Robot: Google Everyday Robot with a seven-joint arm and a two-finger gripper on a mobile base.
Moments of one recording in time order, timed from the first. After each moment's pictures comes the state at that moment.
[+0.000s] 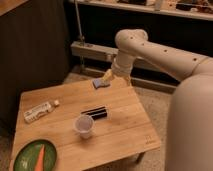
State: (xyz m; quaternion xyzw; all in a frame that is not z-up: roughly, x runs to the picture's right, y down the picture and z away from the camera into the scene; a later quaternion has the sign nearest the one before) arm 0.077 -0.018 0.738 -0.31 0.15 0.66 0.67
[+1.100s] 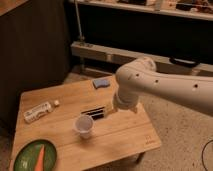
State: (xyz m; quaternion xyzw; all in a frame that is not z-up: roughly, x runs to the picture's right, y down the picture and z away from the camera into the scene) arm 0.032 0.096 0.640 -0.27 0.15 0.61 0.73
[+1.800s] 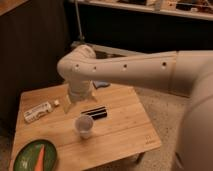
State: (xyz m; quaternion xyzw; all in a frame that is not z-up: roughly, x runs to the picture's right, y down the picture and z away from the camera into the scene) arm -0.145 0.047 0.652 -0.28 0.11 0.50 0.81
